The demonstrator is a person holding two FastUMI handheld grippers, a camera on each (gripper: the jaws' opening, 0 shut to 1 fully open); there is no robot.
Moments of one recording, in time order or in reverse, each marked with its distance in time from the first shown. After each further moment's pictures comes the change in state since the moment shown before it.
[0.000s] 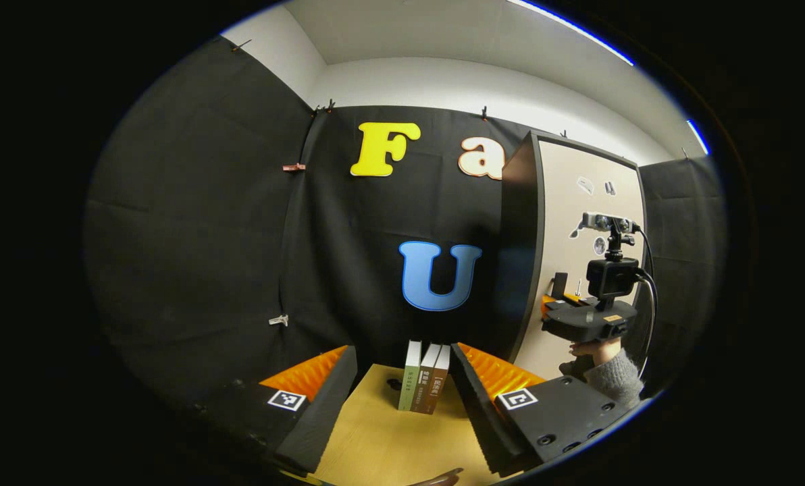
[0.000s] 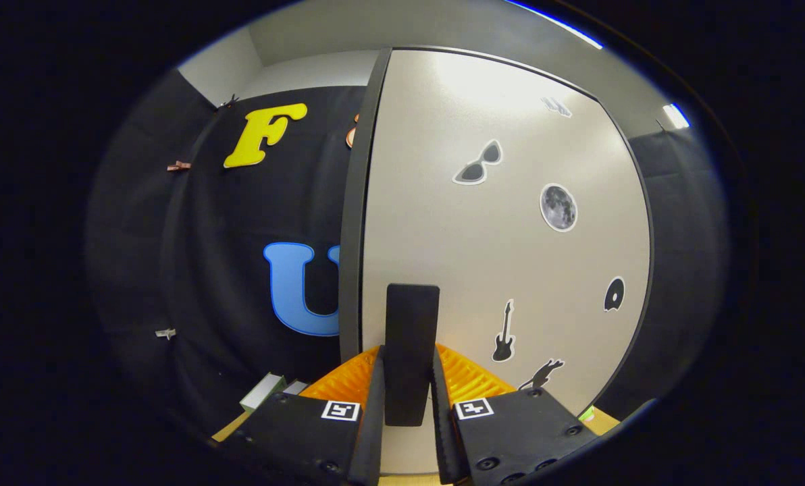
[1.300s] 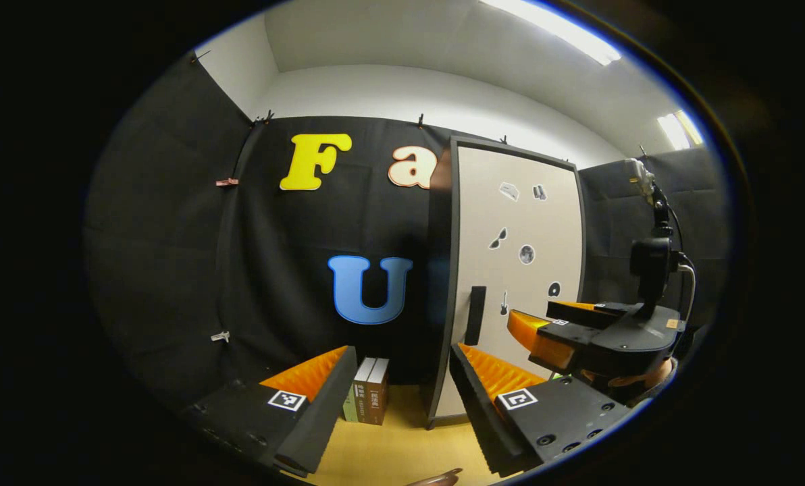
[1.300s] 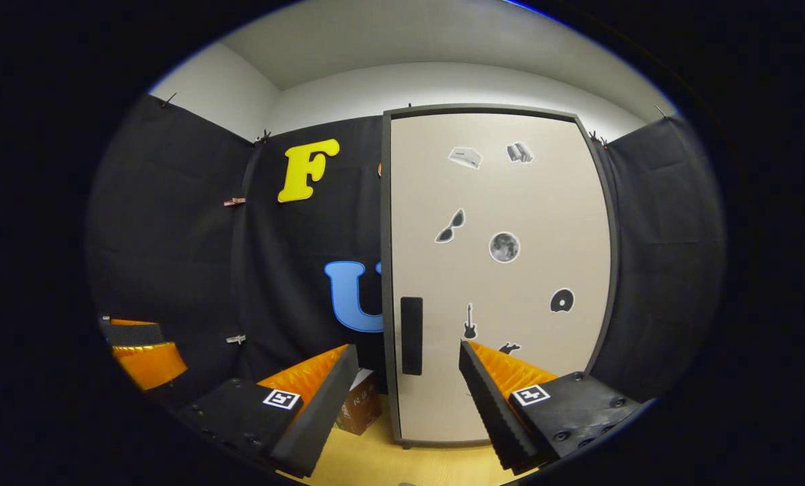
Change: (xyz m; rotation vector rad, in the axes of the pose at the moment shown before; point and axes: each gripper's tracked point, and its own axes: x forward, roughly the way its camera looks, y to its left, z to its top) left arm 0.005 -0.108 0.019 0.037 -0.042 -0.220; right arm -0.142 -0.018 0.053 0.072 0.013 0.223
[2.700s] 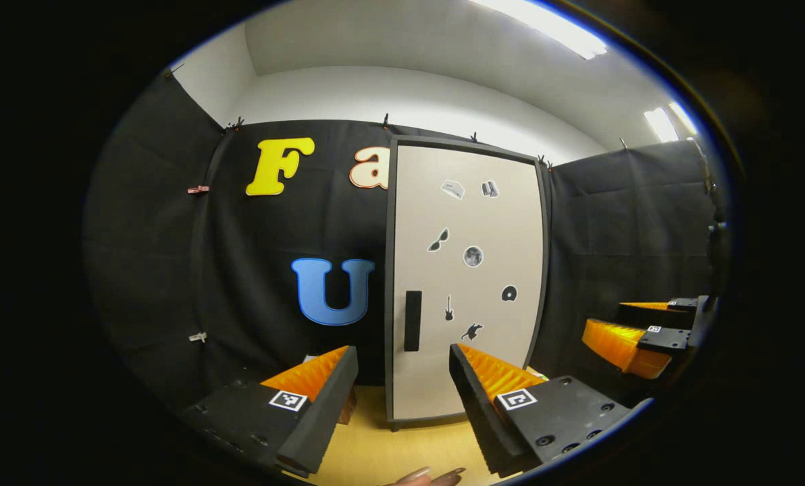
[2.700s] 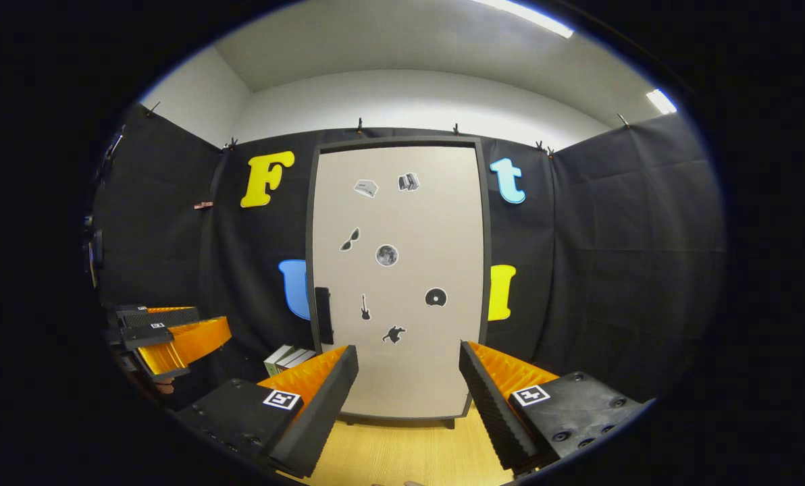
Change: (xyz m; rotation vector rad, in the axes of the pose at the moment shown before) left arm 0.000 -0.135 0.009 -0.001 -0.010 -0.121; right arm -0.159 -0.137 0.042 -0.026 0.005 -0.165
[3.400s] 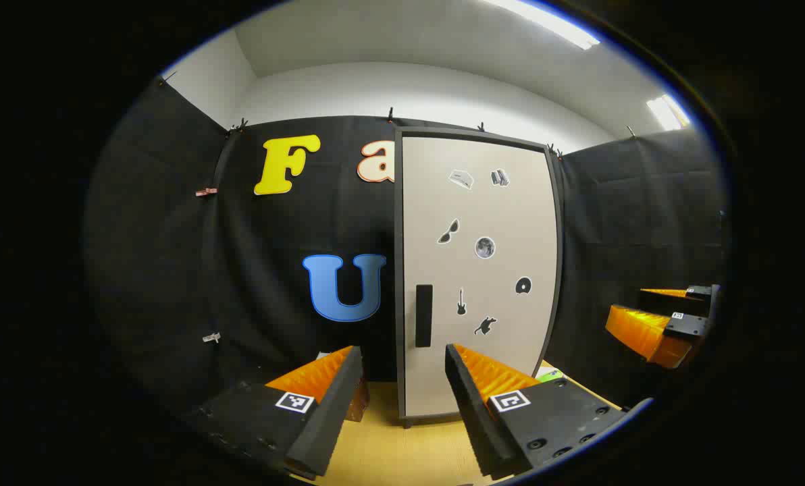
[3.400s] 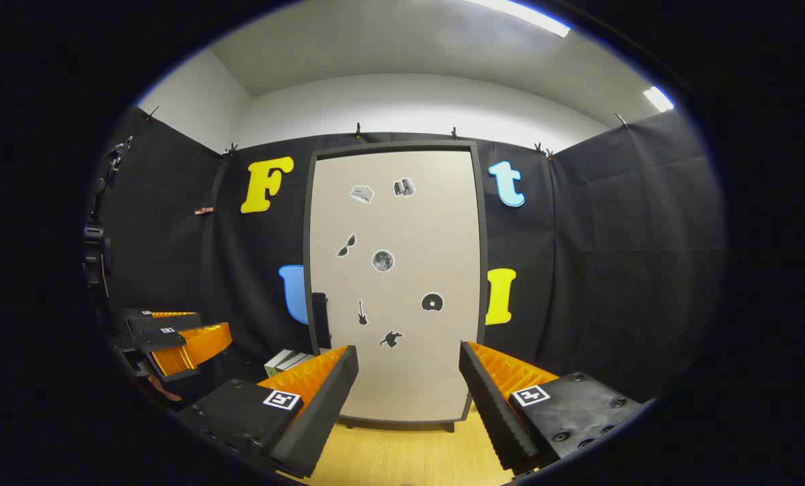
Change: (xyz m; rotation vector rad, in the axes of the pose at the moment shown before) left arm 0.007 0.007 -0.004 0.059 0.034 0.100; right arm 0.000 -0.015 0.001 0.015 -0.006 -0.003
